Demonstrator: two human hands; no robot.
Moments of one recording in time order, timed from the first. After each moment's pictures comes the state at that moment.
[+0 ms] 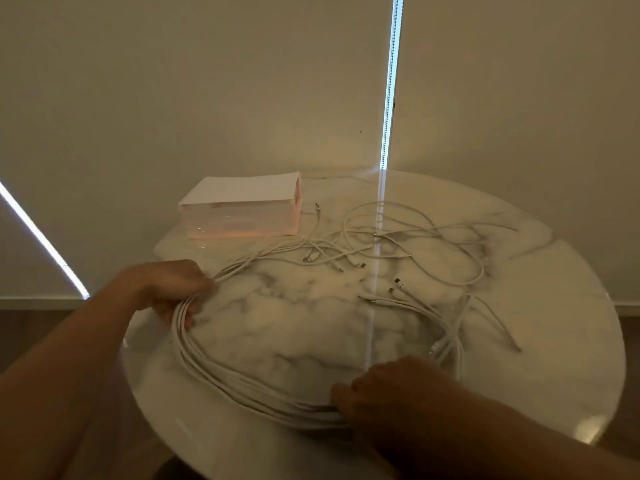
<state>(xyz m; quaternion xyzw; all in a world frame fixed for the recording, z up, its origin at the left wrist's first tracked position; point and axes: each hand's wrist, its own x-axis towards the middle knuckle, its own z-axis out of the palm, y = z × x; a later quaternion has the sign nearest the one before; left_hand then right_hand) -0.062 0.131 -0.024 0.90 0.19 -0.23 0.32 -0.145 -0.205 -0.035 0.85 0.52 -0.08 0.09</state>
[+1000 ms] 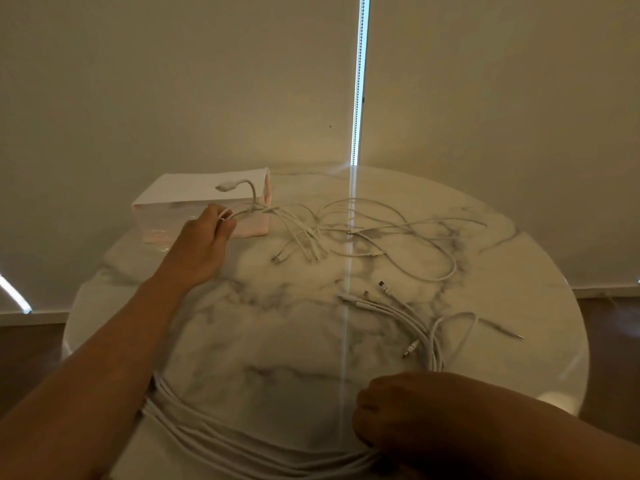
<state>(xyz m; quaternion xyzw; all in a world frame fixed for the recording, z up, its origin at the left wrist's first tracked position) 0.007 0.074 -0.054 0.92 -0.06 0.25 0.30 -0.138 -0.248 -0.046 0.82 0.56 -0.12 0.02</state>
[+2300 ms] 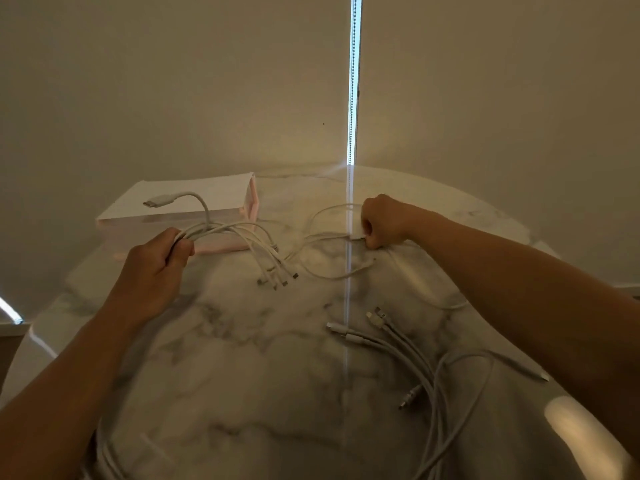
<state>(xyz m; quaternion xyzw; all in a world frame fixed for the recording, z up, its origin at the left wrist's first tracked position) 0.013 0.091 -0.066 0.91 -0.02 0.26 0.32 0.162 -0.250 -0.040 0.97 0.22 -0.03 -0.02</state>
